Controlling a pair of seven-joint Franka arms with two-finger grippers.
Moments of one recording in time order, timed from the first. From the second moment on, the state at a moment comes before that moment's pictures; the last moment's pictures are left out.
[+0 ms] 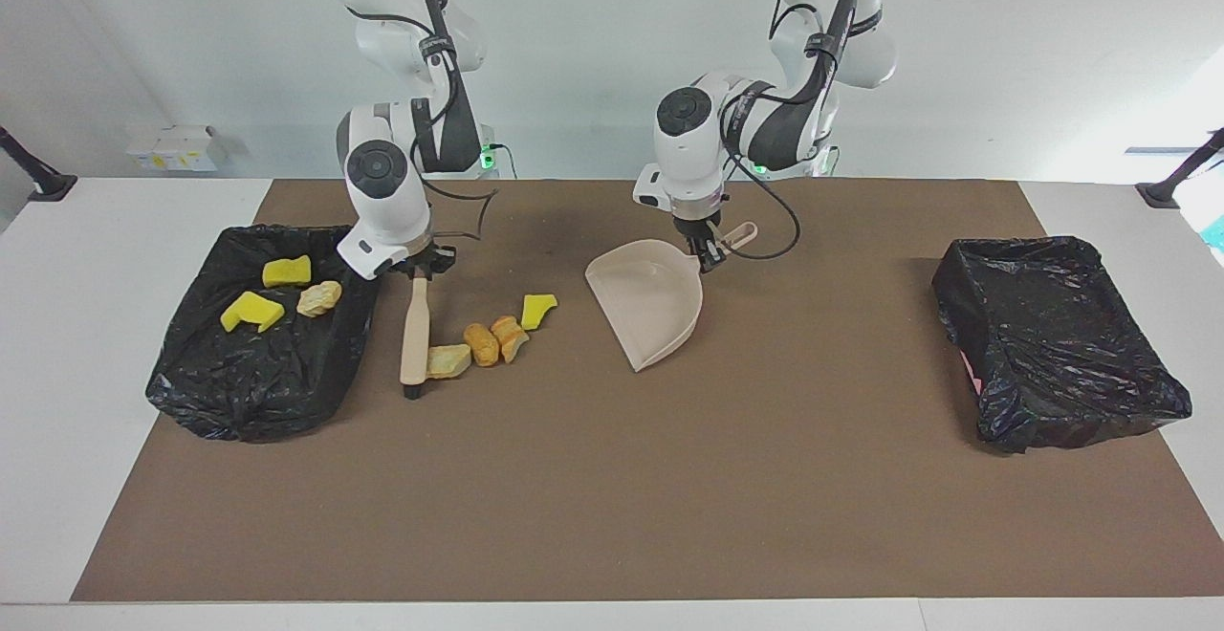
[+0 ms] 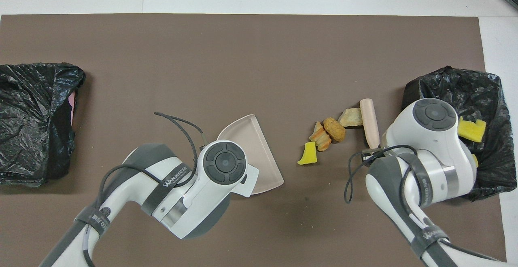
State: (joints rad) left arm -0.67 0.10 -0.05 -2.09 0.14 2.02 0.46; right arm -0.08 0.04 0.27 -2.22 -0.09 1.98 0.16
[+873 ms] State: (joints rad) left arm -0.67 0.08 -0.04 -2.14 0.14 2.05 0.46; right arm 0.36 0.15 0.27 -2.12 0.16 2.07 0.54
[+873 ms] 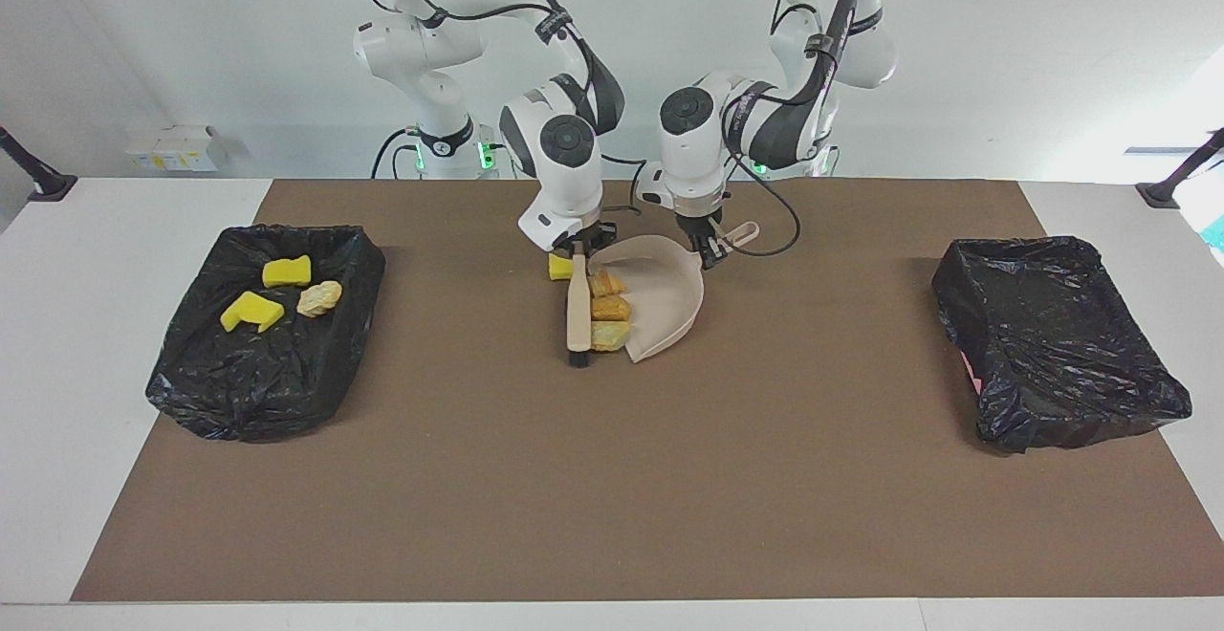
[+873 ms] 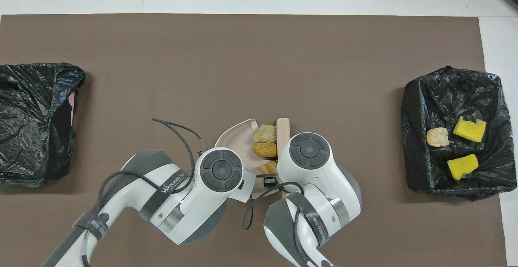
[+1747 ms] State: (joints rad) left arm -0.67 0.07 -0.03 -2.15 0.14 2.06 0.47; right arm 0.26 0.02 0.25 -2.00 0.24 1.78 0.39
